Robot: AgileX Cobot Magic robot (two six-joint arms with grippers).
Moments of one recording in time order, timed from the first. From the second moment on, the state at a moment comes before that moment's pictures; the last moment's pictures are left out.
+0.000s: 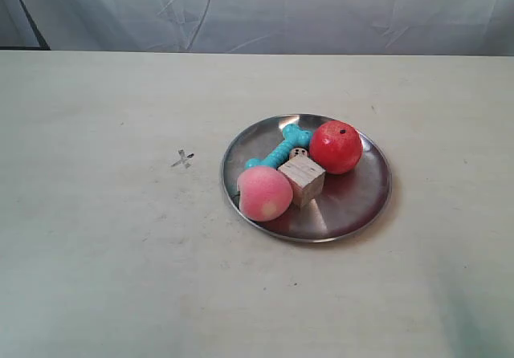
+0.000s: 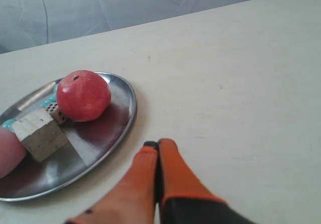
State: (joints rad) left arm 0.02 0.00 0.00 -0.03 -0.02 0.09; right arm -0.09 0.12 0.00 0.17 0.32 0.07
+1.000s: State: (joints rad) left arm 0.02 0.03 0.00 -0.43 -0.23 -0.07; right arm -0.09 0.12 0.00 0.28 -0.06 0.11
